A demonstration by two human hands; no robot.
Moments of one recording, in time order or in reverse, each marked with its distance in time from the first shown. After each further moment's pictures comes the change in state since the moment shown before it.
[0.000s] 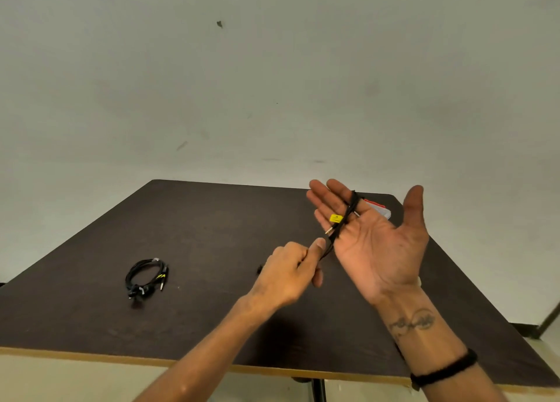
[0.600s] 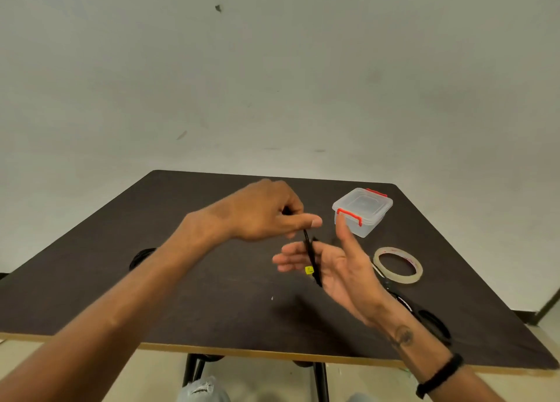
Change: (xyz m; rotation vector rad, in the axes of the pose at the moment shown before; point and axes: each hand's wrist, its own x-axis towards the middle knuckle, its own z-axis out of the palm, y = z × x) left_hand 0.018 0.046 -0.108 0.415 -0.278 0.246; right_hand -0.027 0.042 -0.025 -0.697 -0.068 0.406
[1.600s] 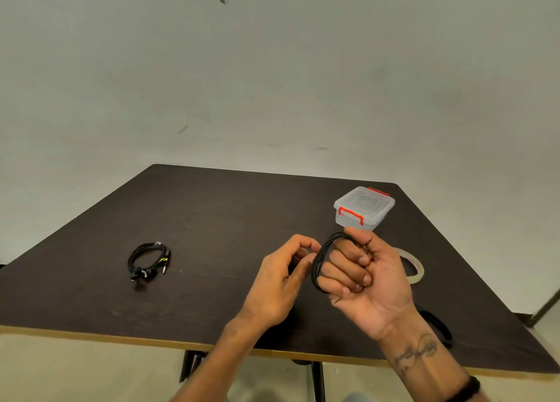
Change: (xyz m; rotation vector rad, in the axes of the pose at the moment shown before) left_hand -0.026 -0.011 0.155 -0.718 0.490 -0.016; right_hand -0.023 -0.015 0.005 0.874 0.004 0.045
